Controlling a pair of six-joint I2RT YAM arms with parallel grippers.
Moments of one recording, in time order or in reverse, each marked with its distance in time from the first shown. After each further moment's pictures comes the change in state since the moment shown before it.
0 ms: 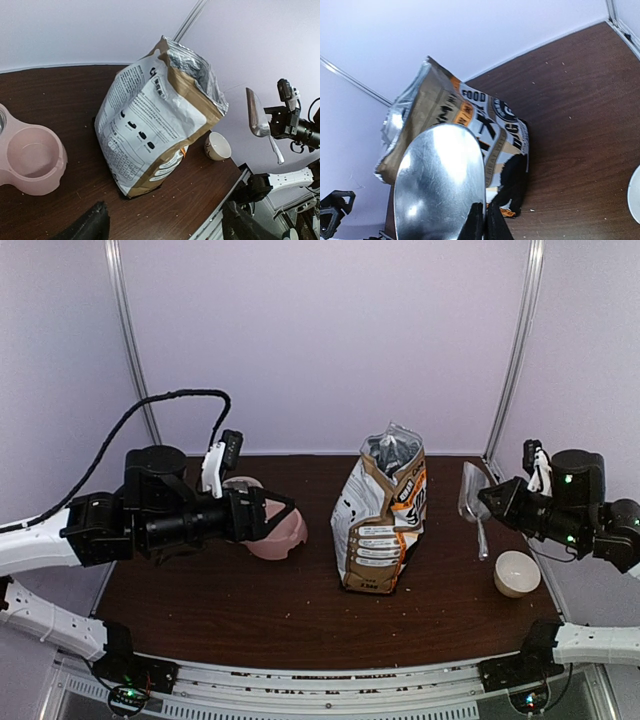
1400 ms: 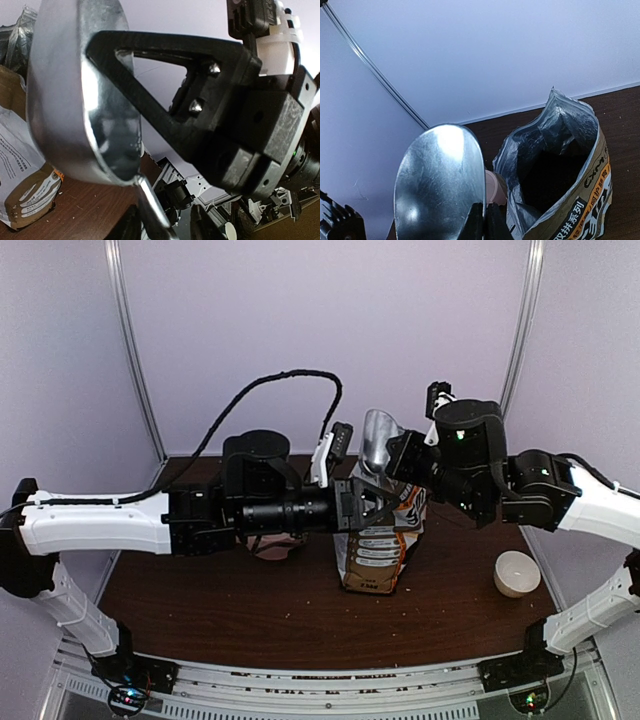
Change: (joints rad) left arm -0.086 0.490 0.296 0.373 0.319 -0.153; right arm 0.391 0.616 0.427 0.328 0.411 -0.130
